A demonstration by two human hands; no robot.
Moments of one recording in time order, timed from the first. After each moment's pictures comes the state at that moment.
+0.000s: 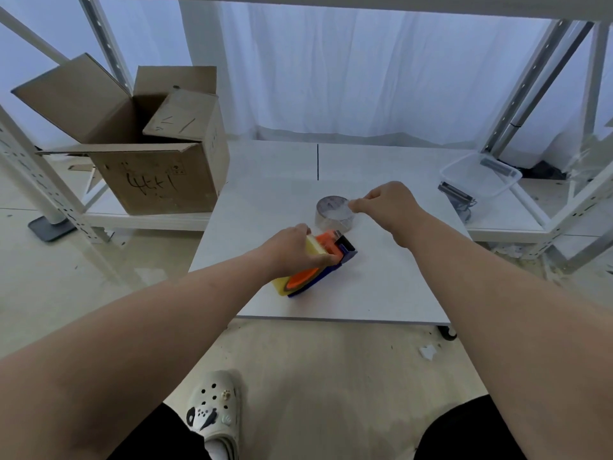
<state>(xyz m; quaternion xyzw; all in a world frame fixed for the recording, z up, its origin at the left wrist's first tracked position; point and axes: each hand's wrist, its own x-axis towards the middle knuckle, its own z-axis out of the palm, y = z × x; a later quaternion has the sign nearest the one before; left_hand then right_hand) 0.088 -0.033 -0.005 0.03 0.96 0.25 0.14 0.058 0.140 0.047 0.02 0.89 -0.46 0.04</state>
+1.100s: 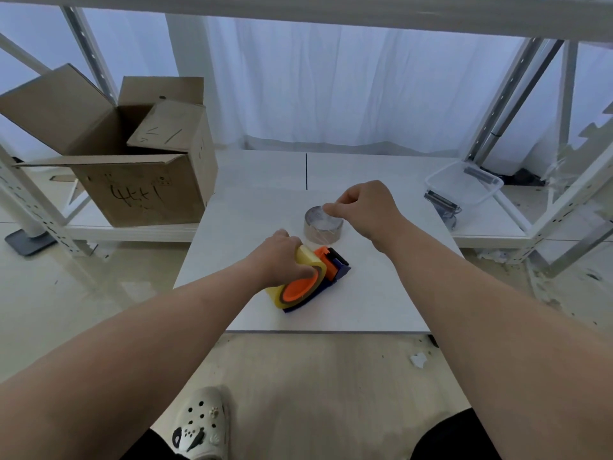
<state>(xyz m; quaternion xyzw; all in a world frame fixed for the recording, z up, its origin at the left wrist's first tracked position) 0.079 -0.033 -0.008 0.08 0.97 0.20 0.11 0.061 0.128 0.059 -0.03 0.89 -0.46 -0.01</state>
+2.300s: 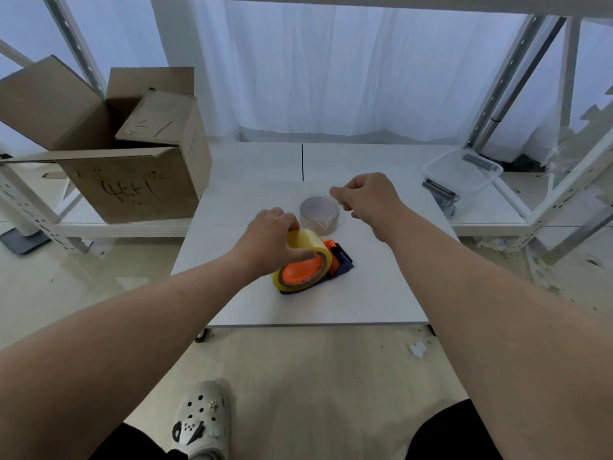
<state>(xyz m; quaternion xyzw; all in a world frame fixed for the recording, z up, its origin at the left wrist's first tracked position) 0.076 -0.035 -0.002 0.12 0.97 0.19 -0.02 0.053 0.138 0.053 0.03 0.85 -0.52 0.00</state>
